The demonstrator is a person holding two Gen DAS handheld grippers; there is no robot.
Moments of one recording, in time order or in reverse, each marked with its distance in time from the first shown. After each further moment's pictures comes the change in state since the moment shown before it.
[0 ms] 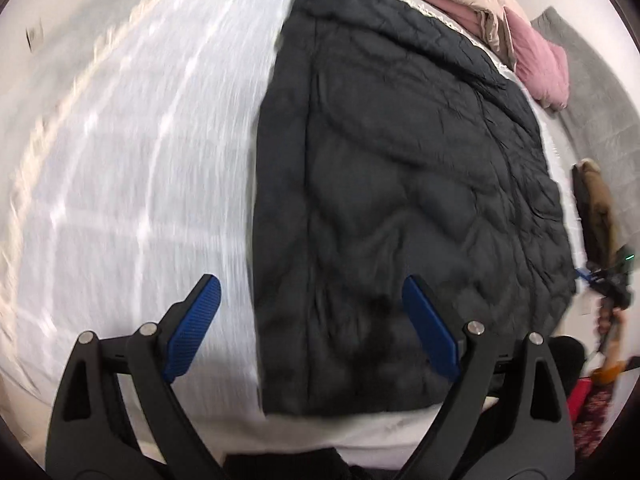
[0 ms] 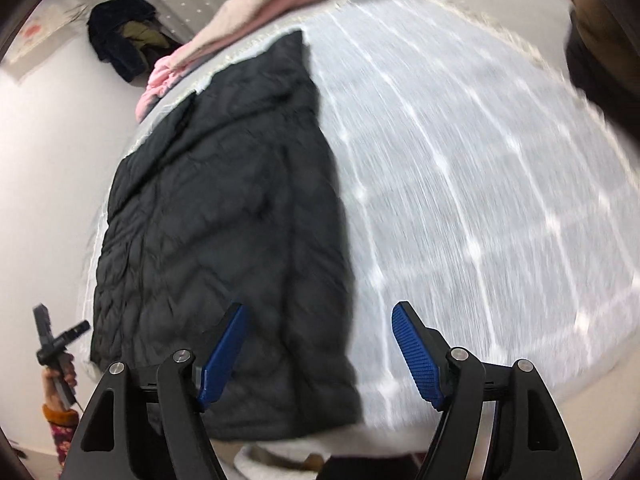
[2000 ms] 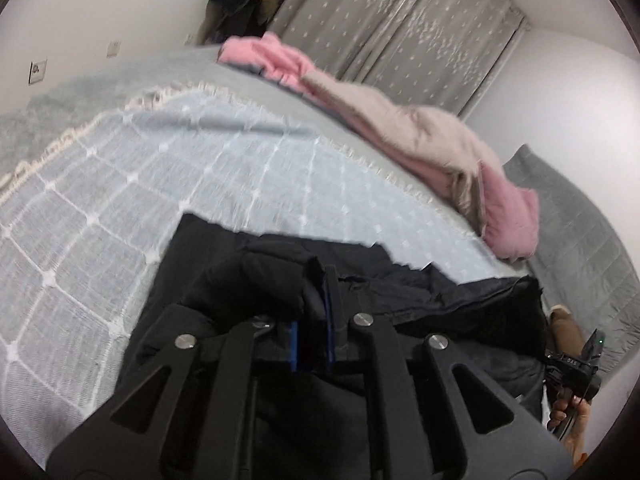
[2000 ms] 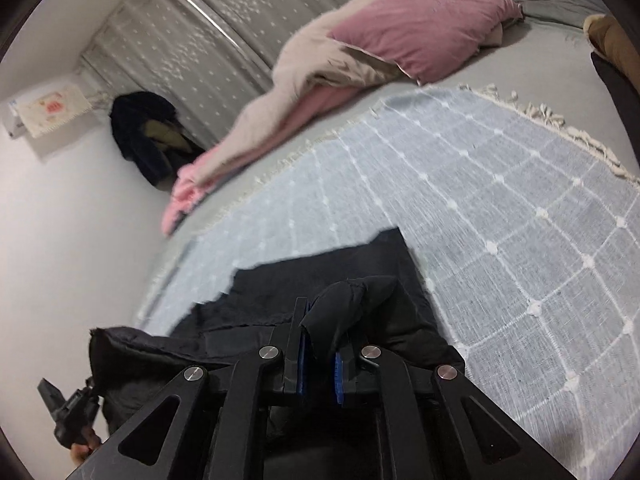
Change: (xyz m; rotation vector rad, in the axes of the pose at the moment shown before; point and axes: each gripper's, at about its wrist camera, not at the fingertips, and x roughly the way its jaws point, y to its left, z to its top) left arm 0.043 -0.077 0.153 -0.122 -0.546 -0.125; right arm 0.057 0.063 0.158 0.042 -0.382 0.035
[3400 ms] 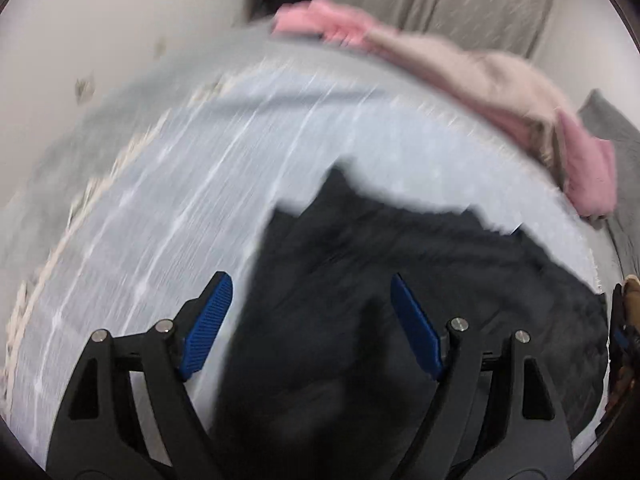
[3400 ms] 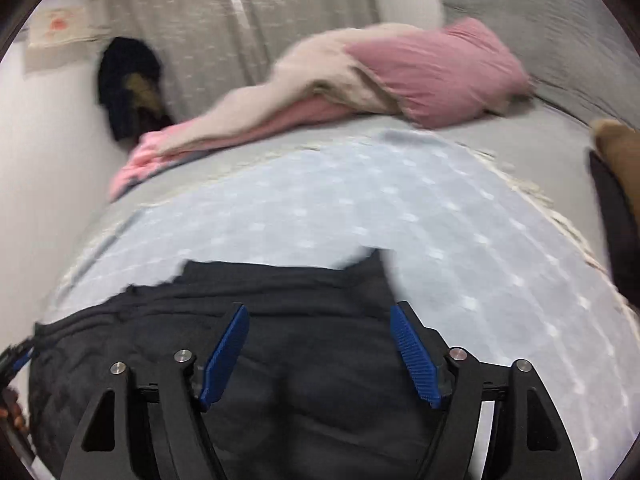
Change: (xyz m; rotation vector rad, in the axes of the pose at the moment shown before) left arm -0.018 0.028 0.007 0.044 0.191 0.337; right arm -0.003 0.030 0.002 -0.167 -0.075 -0.304
